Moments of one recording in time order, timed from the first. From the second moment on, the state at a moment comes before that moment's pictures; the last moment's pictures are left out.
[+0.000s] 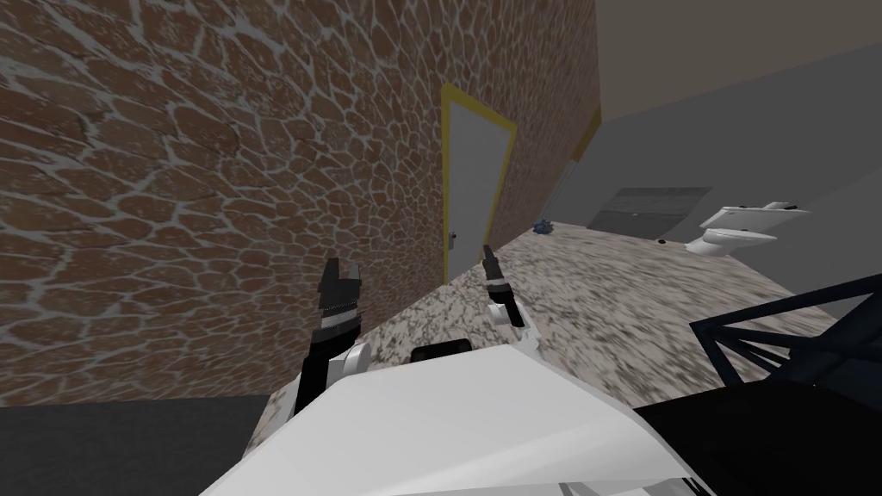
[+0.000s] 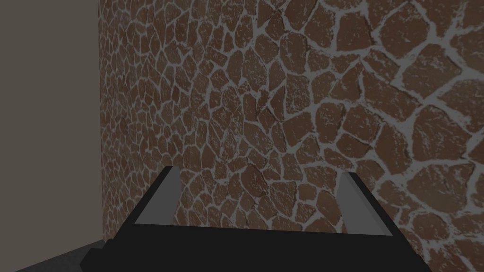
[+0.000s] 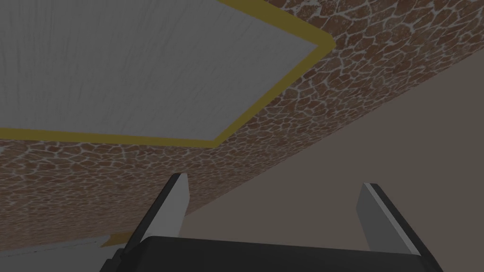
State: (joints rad) arm 0.26 -0.11 -0.03 -1.94 0.05 -0.48 0.21
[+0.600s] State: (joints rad) arm 0.17 -0.14 -0.02 -1.77 0.10 -0.51 0.29
